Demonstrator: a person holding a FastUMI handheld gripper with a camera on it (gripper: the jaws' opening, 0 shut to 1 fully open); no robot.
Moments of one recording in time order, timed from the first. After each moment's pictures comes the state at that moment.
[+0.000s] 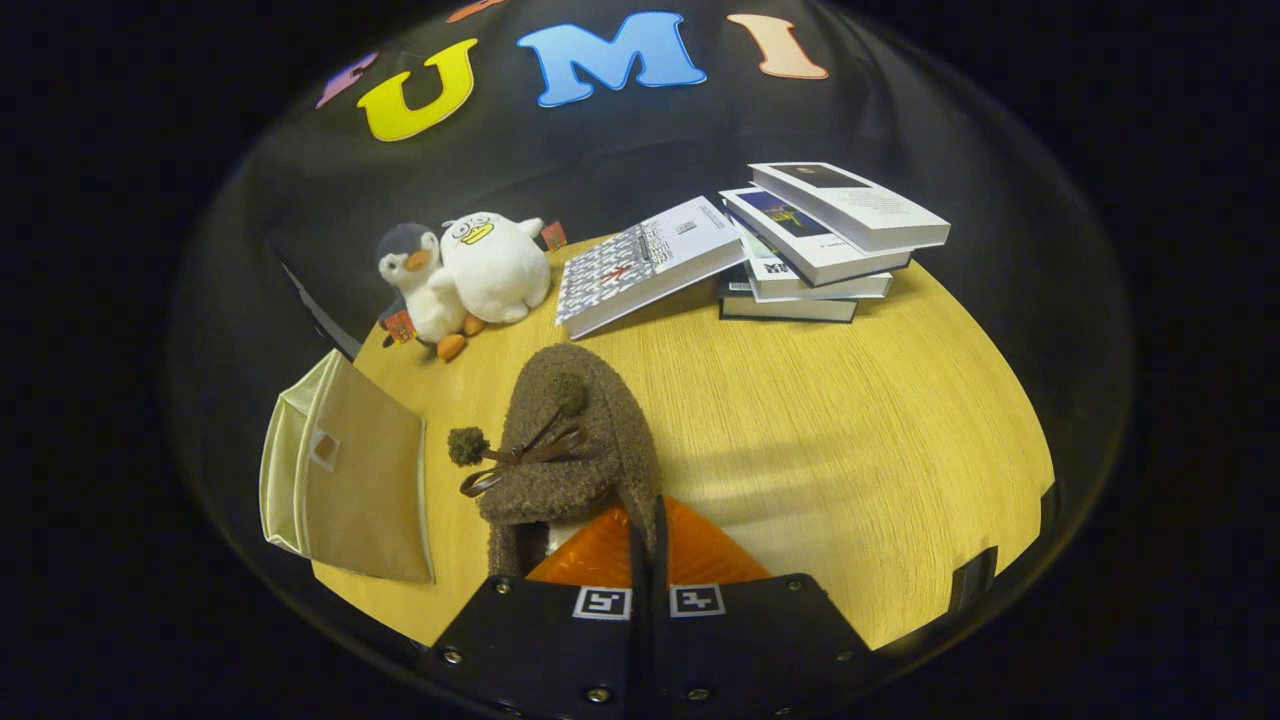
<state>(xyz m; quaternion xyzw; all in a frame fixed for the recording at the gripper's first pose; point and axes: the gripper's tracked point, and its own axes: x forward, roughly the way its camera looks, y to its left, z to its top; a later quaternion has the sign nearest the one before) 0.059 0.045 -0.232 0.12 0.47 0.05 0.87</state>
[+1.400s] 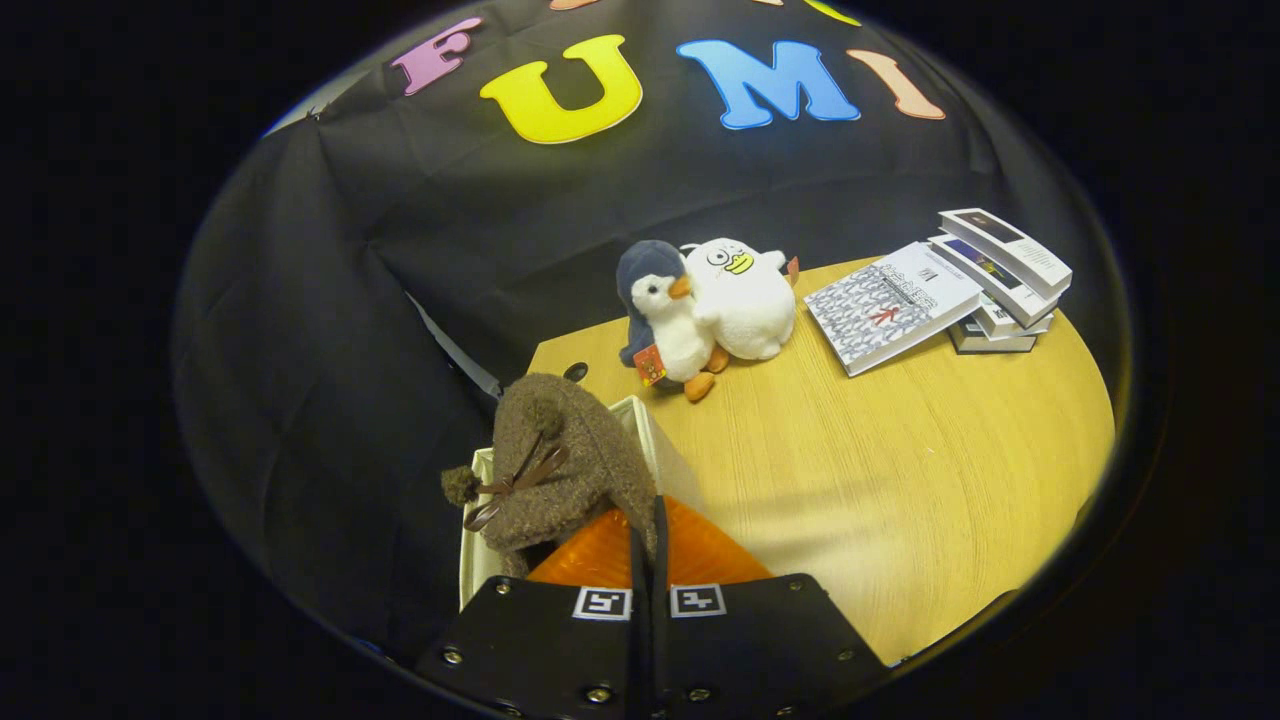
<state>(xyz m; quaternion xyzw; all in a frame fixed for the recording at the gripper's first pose) 0.084 0.334 -0.138 0.18 0.41 0.14 0.88</state>
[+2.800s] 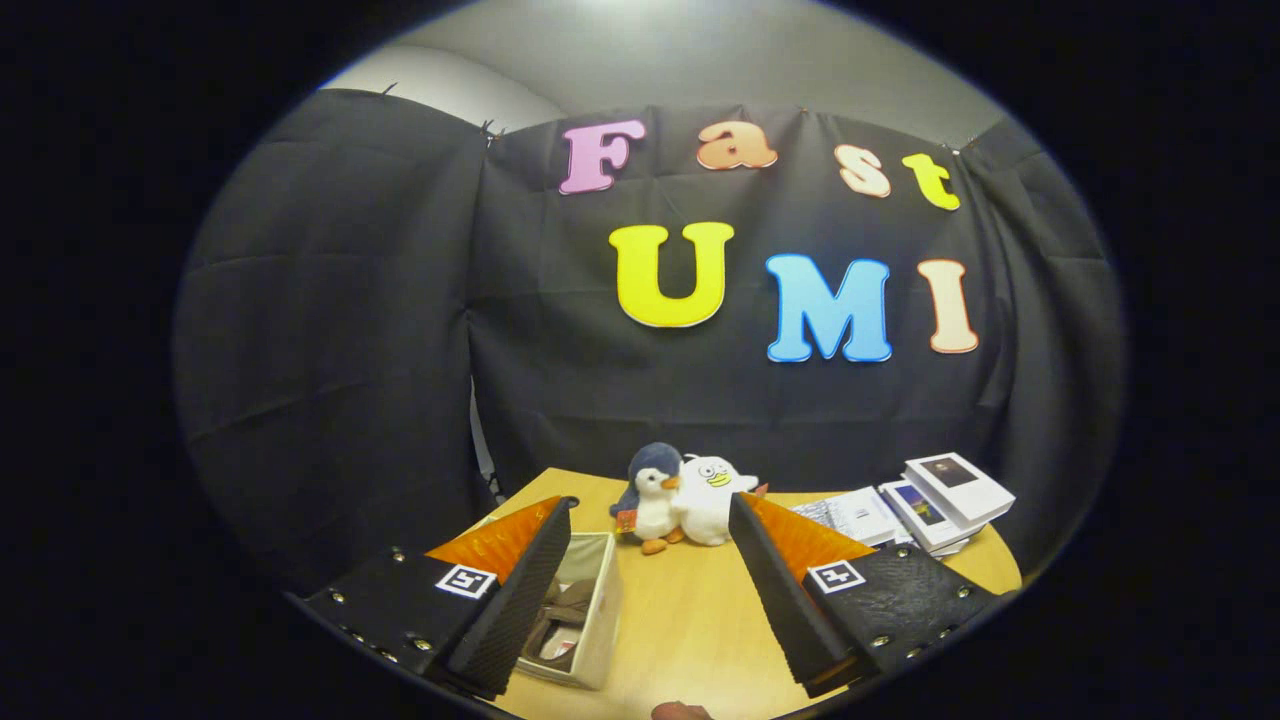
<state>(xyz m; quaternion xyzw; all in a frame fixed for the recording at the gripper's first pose) 0.051 0.214 0.023 0.03 0.11 0.18 0.98</state>
